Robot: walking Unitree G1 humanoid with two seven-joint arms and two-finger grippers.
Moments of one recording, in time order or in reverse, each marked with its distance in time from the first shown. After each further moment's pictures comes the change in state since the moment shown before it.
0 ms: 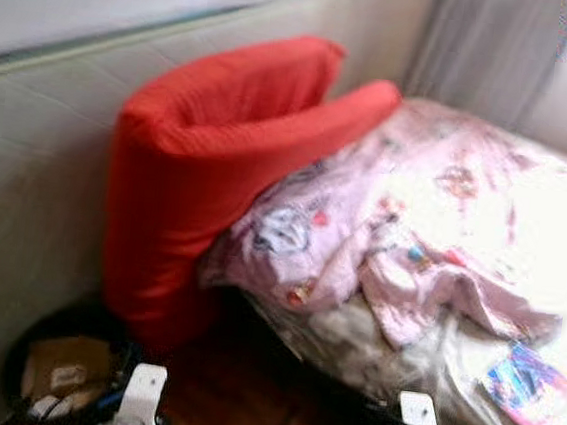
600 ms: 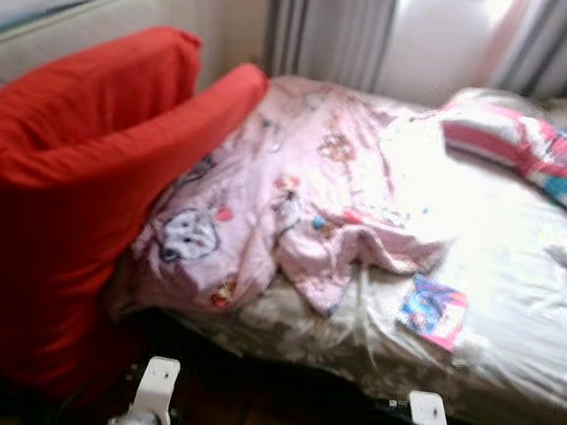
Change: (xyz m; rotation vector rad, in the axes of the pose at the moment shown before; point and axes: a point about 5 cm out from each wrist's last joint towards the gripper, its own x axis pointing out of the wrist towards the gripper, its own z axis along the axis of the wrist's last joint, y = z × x) left arm 0.000 -0.003 -0.004 -0.009 -0.001 -0.015; right arm 0.000 0.001 0.001 -0.001 -0.003 0.003
